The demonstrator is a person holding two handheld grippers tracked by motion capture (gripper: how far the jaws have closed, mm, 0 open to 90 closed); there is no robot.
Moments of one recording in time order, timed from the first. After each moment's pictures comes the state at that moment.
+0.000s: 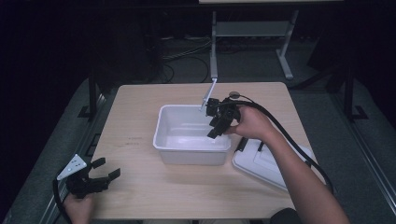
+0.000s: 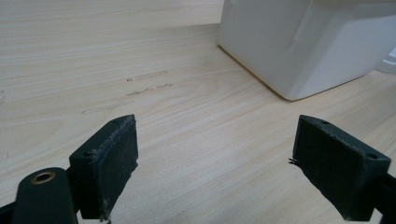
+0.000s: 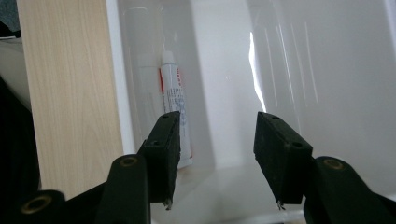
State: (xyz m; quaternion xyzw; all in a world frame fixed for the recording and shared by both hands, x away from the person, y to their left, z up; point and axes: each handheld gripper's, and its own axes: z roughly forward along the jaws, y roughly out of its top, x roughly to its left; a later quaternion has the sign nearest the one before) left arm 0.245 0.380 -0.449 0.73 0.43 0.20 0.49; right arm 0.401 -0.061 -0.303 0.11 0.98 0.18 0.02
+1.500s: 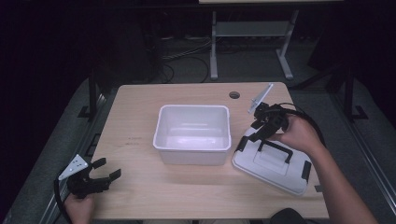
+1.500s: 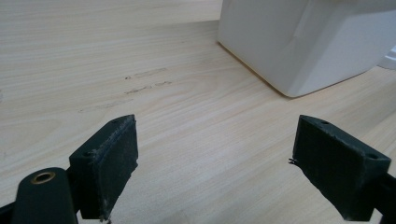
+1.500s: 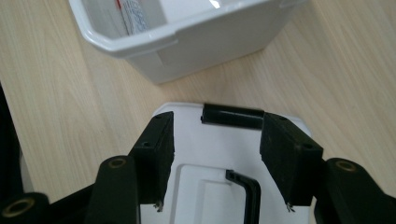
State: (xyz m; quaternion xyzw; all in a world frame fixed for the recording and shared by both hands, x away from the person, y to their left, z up) left arm 0.245 0.377 -0.449 0.74 0.43 0.20 0.49; right arm 0.381 -0.186 -0.318 0.20 0.96 0.20 0.04
